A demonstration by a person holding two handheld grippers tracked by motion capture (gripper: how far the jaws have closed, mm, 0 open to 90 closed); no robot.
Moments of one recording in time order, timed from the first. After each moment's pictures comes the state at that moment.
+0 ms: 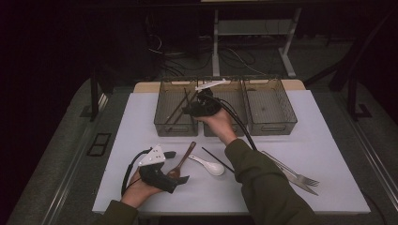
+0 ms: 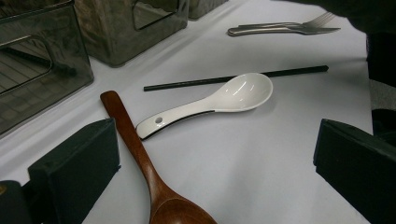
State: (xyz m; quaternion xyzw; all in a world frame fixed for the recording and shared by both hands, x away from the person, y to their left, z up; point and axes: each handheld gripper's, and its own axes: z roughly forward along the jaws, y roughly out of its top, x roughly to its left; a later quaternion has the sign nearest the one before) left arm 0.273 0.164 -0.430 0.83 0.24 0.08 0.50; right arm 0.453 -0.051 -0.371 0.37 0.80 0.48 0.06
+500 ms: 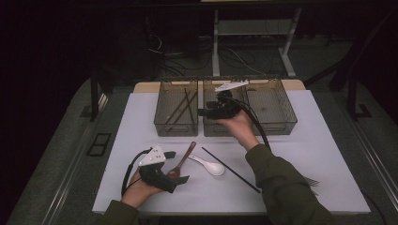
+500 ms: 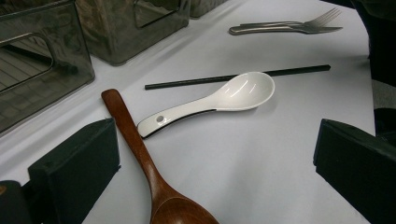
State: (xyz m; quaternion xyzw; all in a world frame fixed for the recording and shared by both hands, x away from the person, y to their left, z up) left arm 0.274 0.164 -0.430 0.83 0.25 0.08 0.50; right arm 0.430 -0.106 -0.361 0.36 0.79 0.49 0.06
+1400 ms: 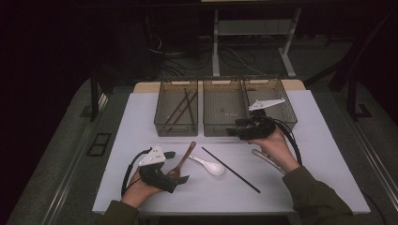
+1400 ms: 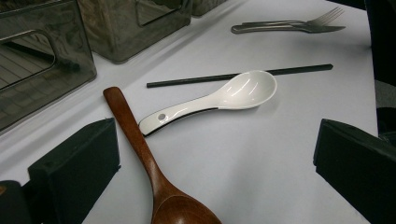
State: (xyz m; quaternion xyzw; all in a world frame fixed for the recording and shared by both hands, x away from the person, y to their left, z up) left arm 0.274 0.165 -0.431 0.83 0.25 0.08 0.50; right arm 0.371 -0.194 -0.374 0.36 0.81 0.47 0.04
